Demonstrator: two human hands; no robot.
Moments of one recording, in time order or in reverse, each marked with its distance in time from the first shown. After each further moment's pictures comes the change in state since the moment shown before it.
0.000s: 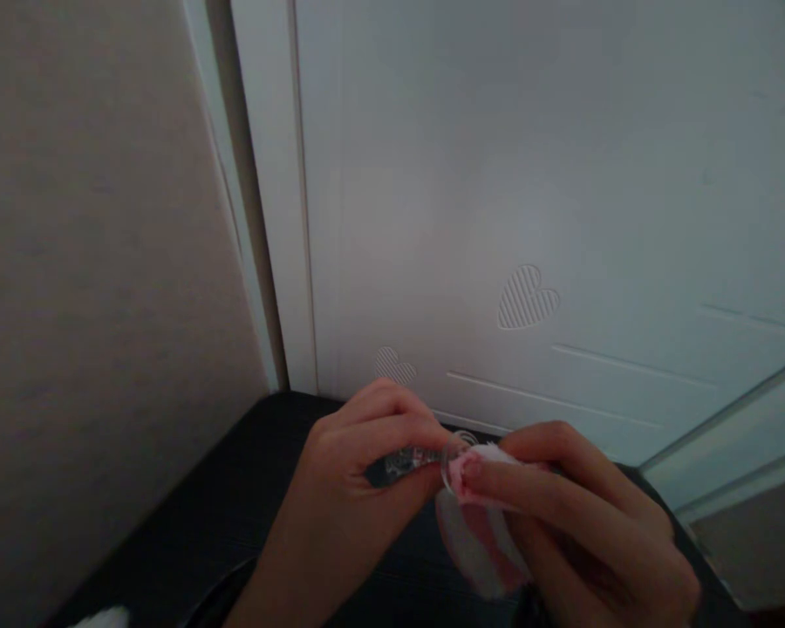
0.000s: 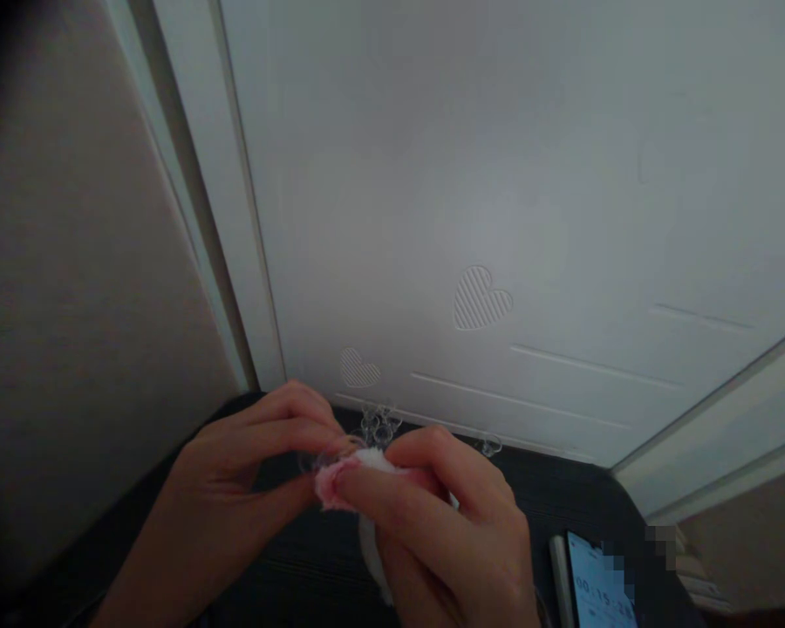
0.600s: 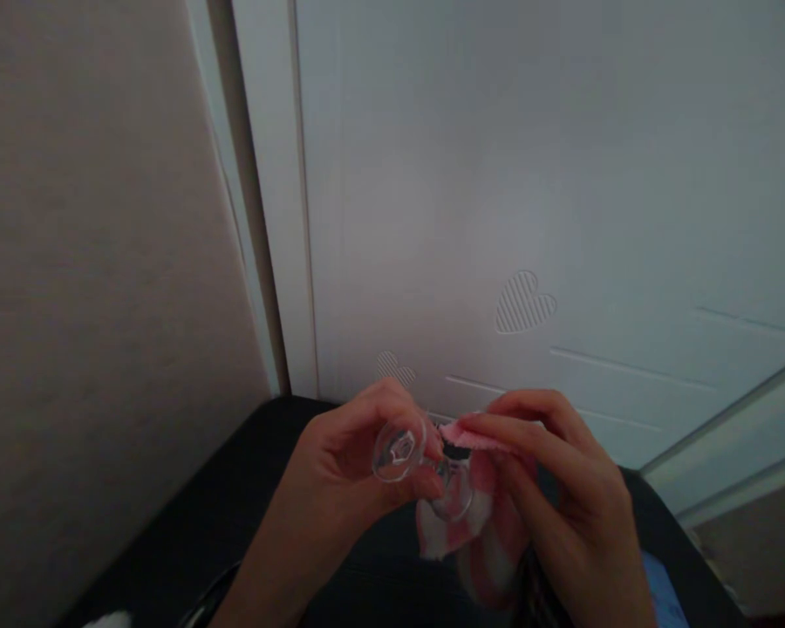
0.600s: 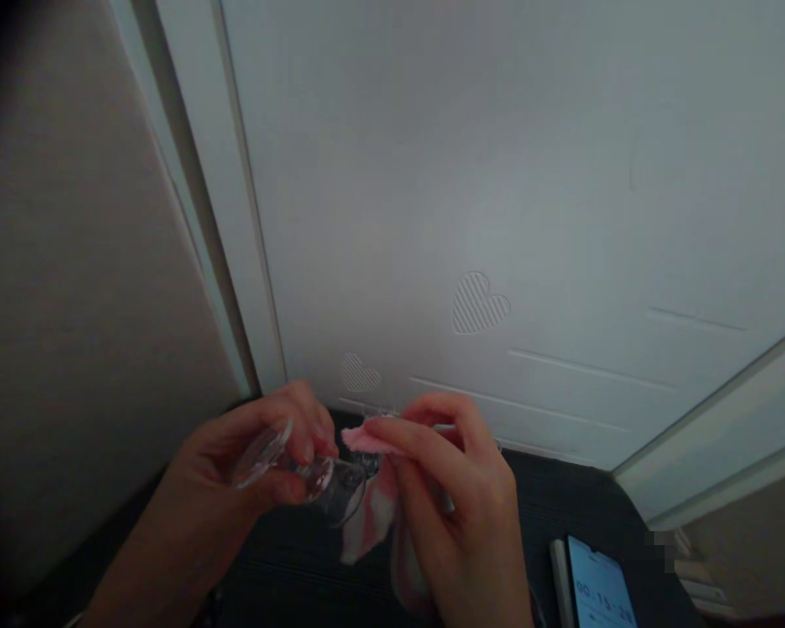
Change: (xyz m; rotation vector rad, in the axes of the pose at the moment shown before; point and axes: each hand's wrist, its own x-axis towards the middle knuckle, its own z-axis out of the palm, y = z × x) left_hand -0.005 -0.009 -0.004 -0.584 -0.007 -0.229; right_hand 0.012 0.012 -0.001 -0.024 -0.018 0.168
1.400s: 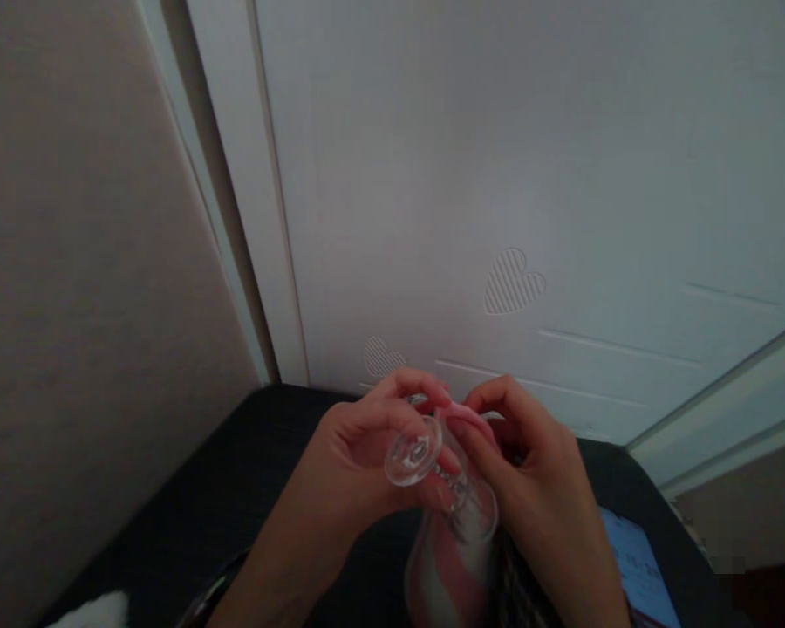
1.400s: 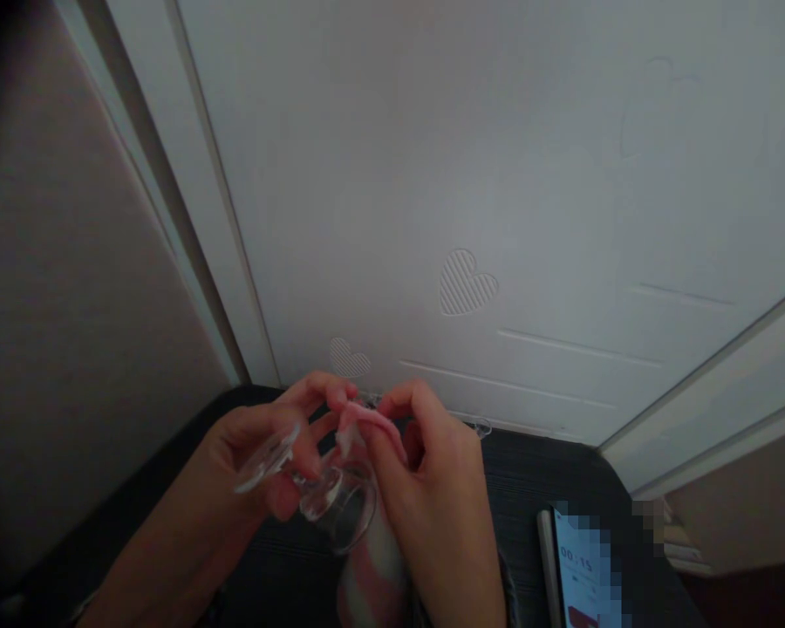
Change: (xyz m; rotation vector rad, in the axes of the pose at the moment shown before) left_hand 0.001 -0.008 0.025 -0.192 0.047 -0.234; right_hand 0.001 0.000 0.012 0.213 -0.049 0.479
